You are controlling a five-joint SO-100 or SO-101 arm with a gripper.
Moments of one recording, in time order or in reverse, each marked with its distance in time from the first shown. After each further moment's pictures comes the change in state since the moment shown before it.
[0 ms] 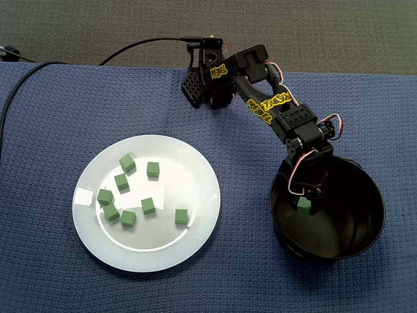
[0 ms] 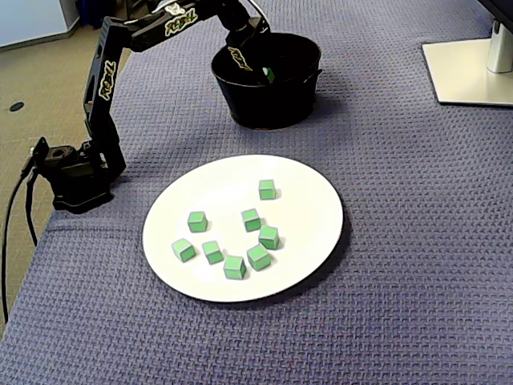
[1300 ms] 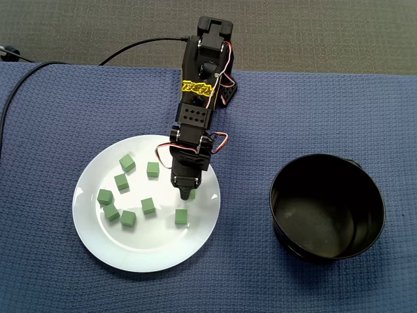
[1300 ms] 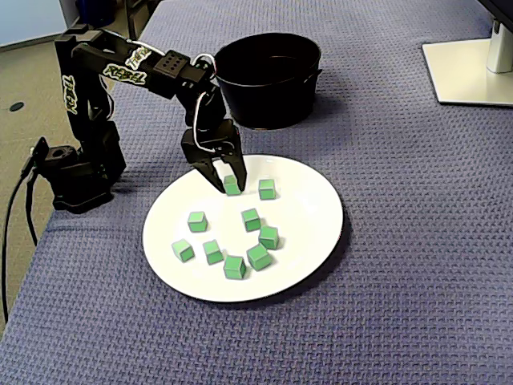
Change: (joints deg) arm 40.3 23.6 58.3 -20.5 28.0
